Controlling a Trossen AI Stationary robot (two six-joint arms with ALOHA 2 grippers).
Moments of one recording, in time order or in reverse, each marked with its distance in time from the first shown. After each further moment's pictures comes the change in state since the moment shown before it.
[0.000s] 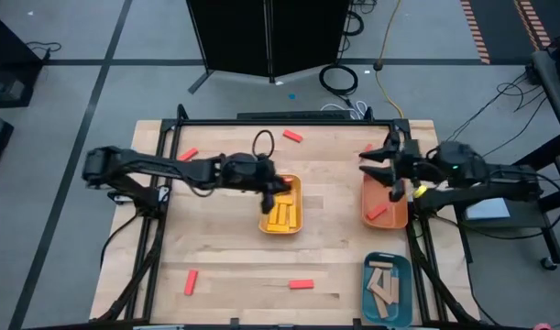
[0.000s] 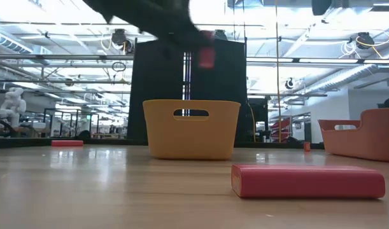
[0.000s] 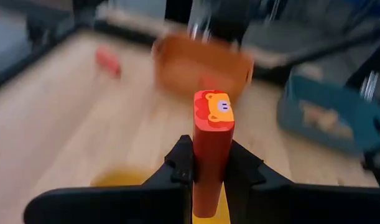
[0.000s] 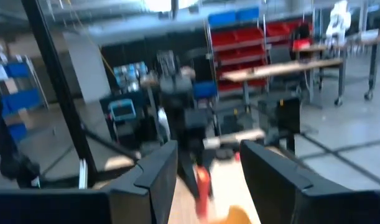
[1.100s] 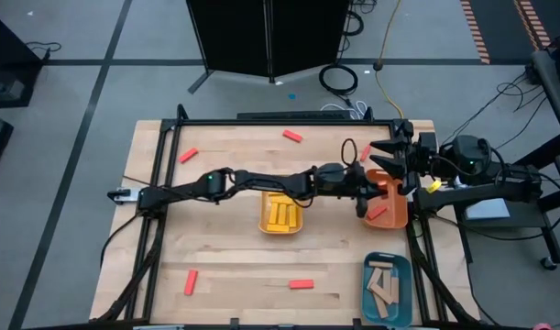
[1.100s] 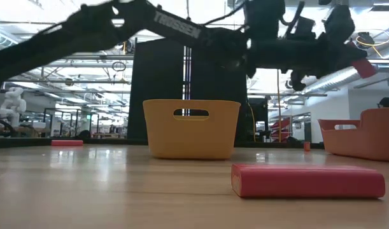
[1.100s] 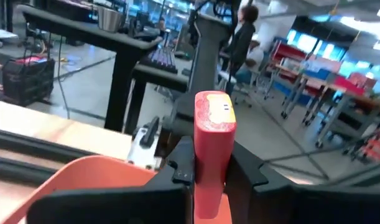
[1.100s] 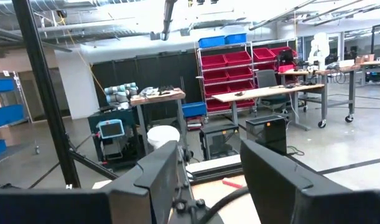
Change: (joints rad) left arm -0.010 1.182 1.343 0.269 0.105 -0.056; right arm -0.001 -0.017 0.073 -0.006 0.055 -0.048
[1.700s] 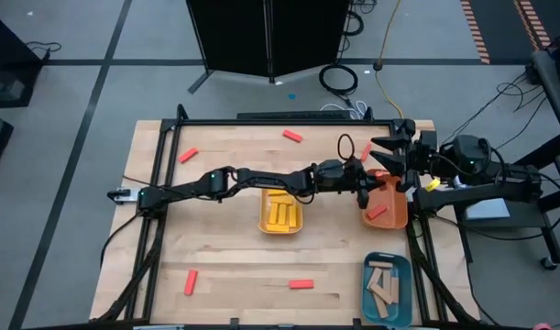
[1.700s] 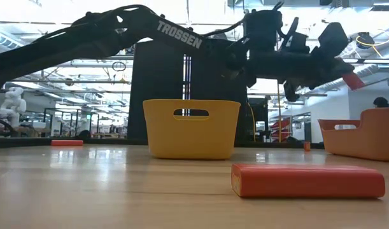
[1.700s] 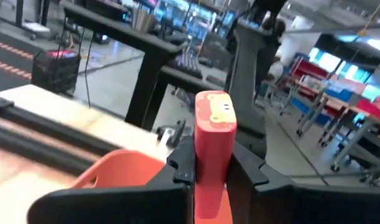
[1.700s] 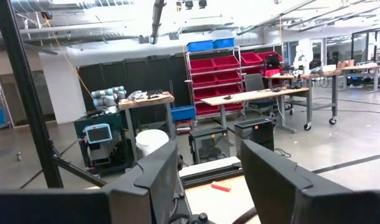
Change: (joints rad) left arm 0.033 0.043 0.023 0.026 -0.069 -0.081; right arm -0.002 0.003 0.000 0.014 0.053 -0.015
